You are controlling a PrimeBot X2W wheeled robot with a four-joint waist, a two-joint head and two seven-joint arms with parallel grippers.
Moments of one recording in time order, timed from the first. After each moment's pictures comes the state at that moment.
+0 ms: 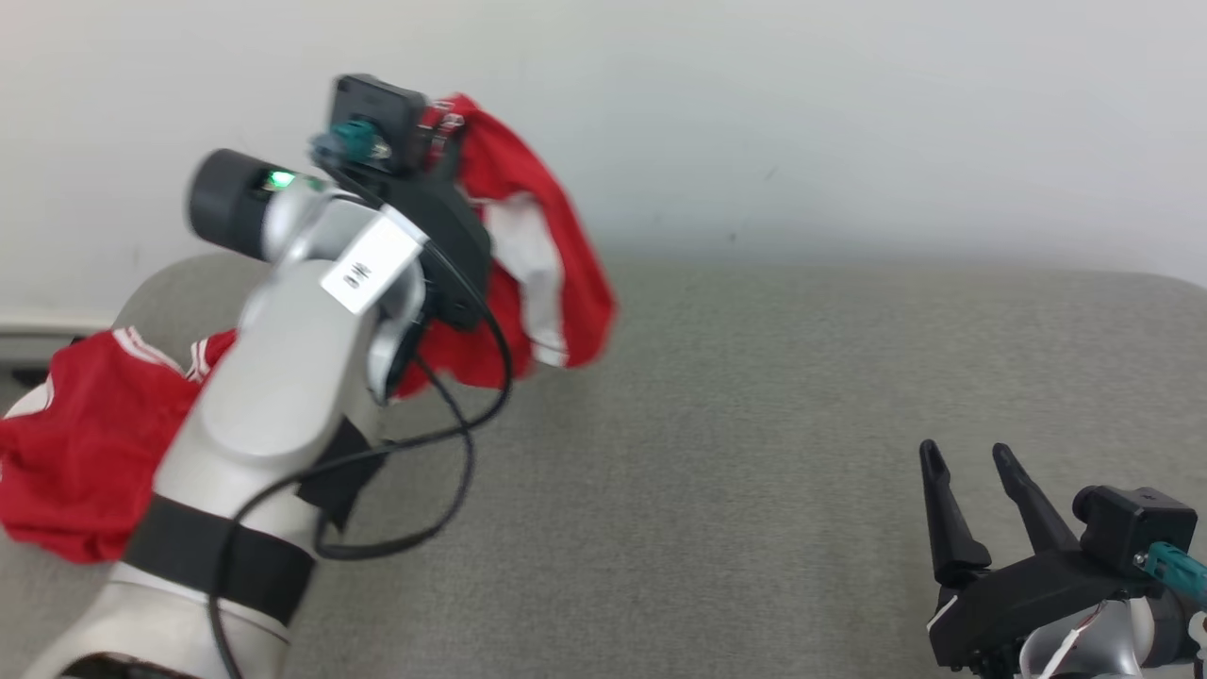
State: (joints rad) left arm -1.03 0.09 -0.53 0.81 -0.21 -0.03 0.11; right arm 0.05 -0.10 0.01 -0.17 0.35 -0.12 0.18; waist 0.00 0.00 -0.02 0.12
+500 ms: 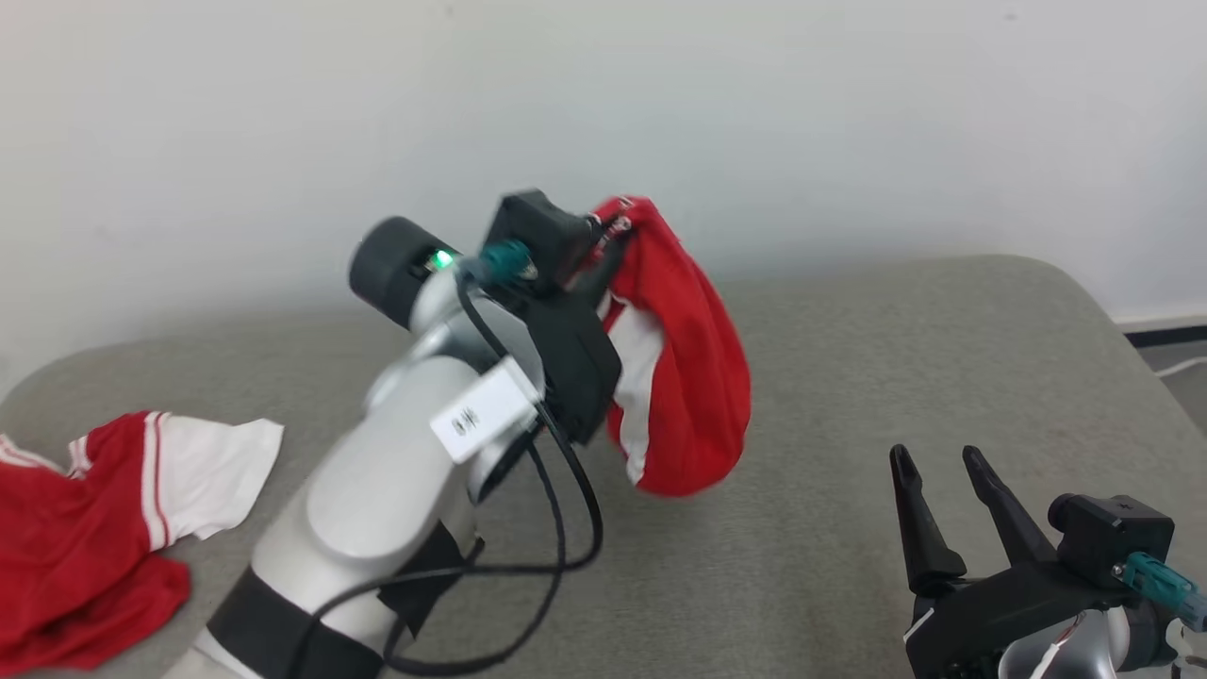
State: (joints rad) left arm -0.88 0.03 -0.69 0.56 -0.27 -0.10 0.10; right arm 0.08 -0.08 0.06 -0.22 0.35 -0.13 0.17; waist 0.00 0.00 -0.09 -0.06
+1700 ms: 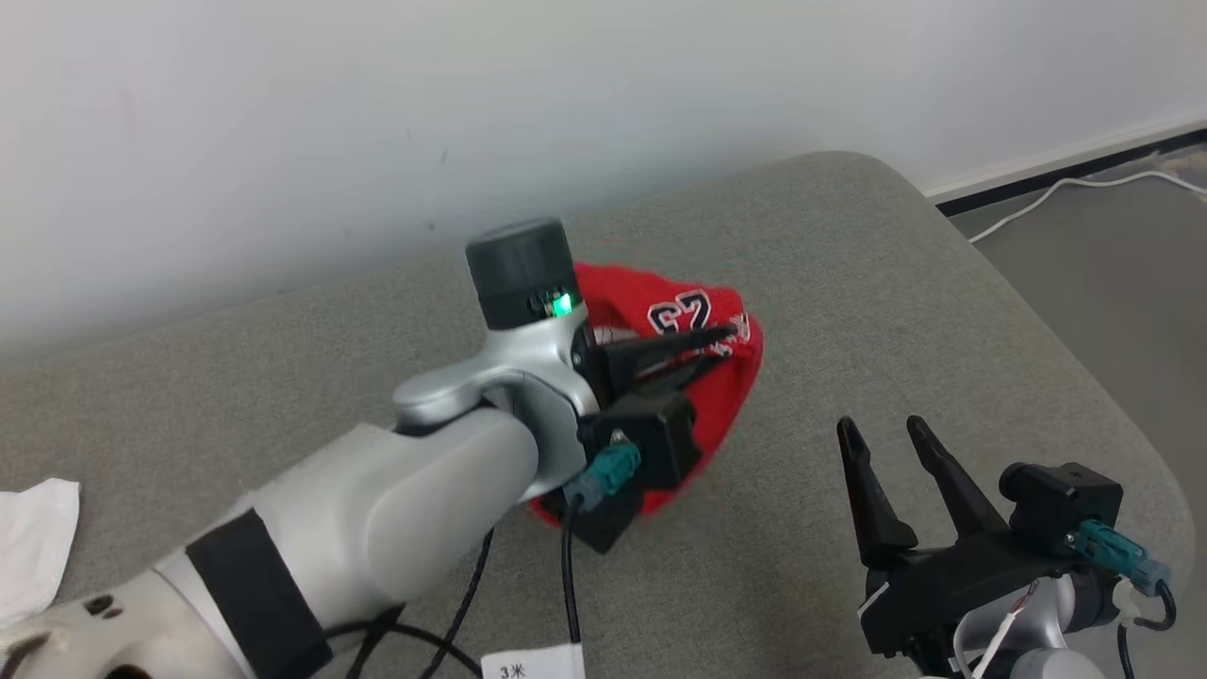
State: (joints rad) left arm -1.11 0.20 -1.31 0.53 -0.06 -0.13 -0.25; right arm -0.01 -0.06 0.12 -0.16 0.39 -0.12 0.15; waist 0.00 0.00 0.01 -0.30
